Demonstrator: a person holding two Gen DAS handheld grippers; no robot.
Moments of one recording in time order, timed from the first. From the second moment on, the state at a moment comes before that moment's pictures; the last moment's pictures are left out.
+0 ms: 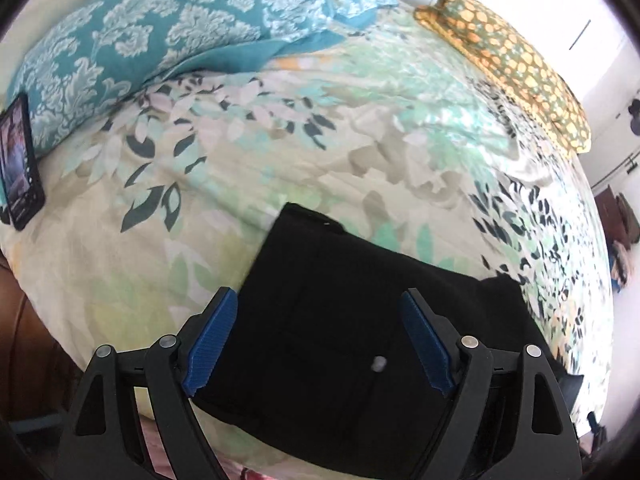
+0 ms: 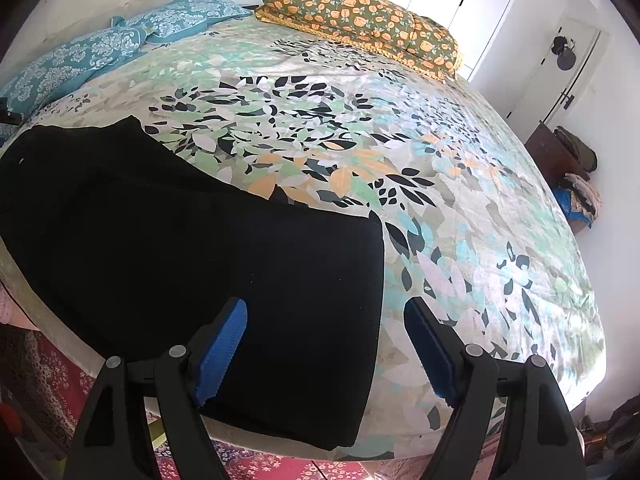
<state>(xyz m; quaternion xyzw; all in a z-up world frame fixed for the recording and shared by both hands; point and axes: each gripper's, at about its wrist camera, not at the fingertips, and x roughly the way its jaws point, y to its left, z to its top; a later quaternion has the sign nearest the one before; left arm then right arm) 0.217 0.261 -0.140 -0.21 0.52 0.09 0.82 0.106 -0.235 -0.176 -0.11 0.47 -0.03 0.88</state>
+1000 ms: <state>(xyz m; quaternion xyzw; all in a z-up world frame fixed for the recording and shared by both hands) 0.213 0.044 -0.073 -0.22 0.55 -0.12 0.80 0.103 -0.274 -0.166 0.01 0.45 -0.03 0.89</state>
